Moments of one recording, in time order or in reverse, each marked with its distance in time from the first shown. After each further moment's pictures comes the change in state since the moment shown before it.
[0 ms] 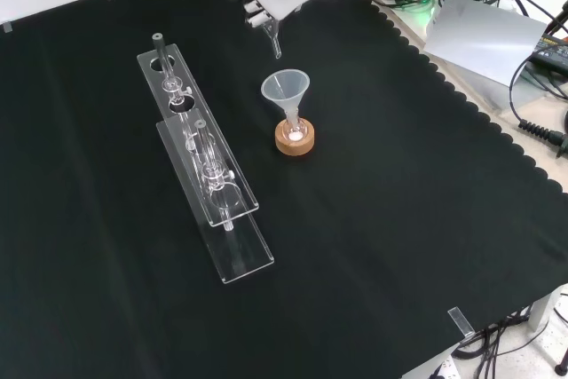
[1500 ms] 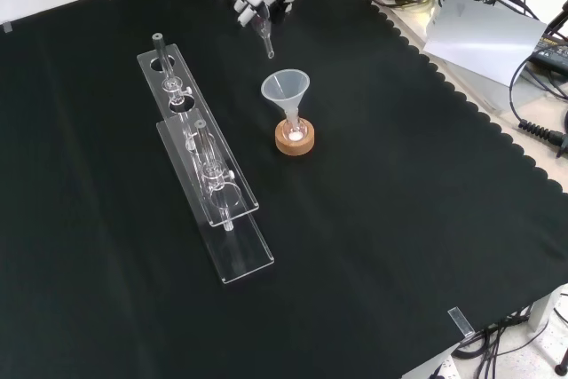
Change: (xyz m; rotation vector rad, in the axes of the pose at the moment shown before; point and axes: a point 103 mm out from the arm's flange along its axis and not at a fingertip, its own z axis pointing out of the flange) arm -0.010 0.012 0.054 0.004 0.207 -0.019
